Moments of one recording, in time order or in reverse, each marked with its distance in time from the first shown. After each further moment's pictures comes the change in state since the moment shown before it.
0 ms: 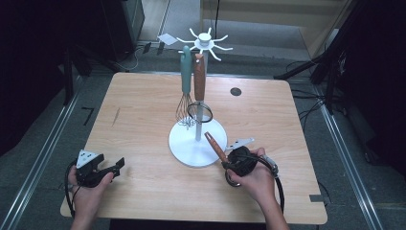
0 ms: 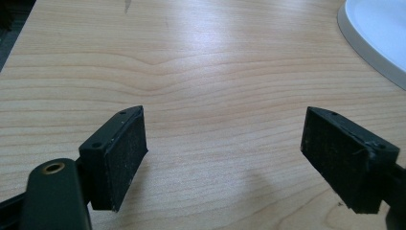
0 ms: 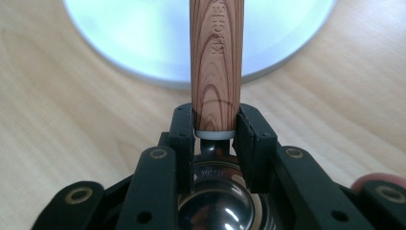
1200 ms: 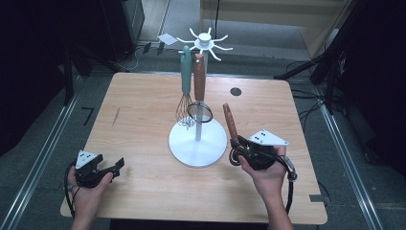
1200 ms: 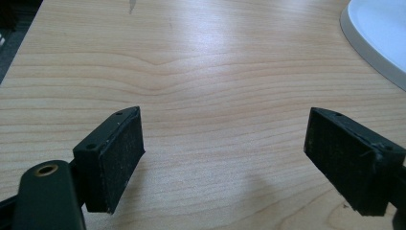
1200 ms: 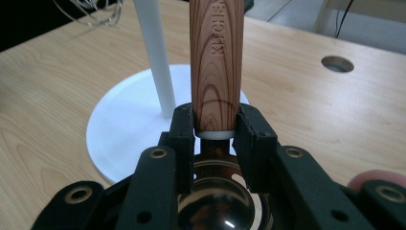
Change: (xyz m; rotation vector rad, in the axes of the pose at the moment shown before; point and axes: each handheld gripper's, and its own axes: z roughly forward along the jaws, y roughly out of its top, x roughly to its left) left arm 0.000 -0.001 -0.001 -0.008 0.012 -0.008; right arm -0.015 0.002 -0.056 -0.496 -0.046 0.083
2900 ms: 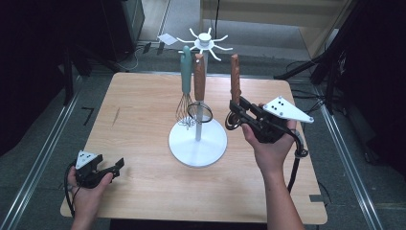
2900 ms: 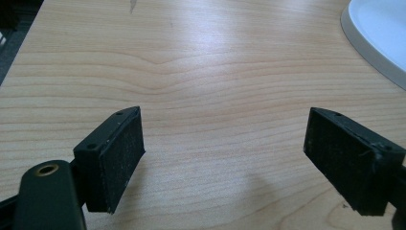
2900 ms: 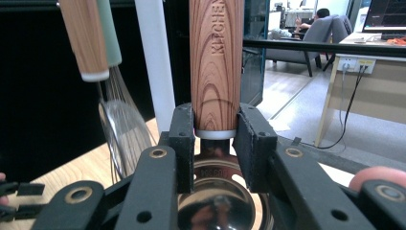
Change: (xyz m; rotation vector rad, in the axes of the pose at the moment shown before) left arm 0.000 -0.001 0.000 -0.003 0.002 -0.001; right arm 0.003 0.097 -0.031 -0.351 0.078 0.005
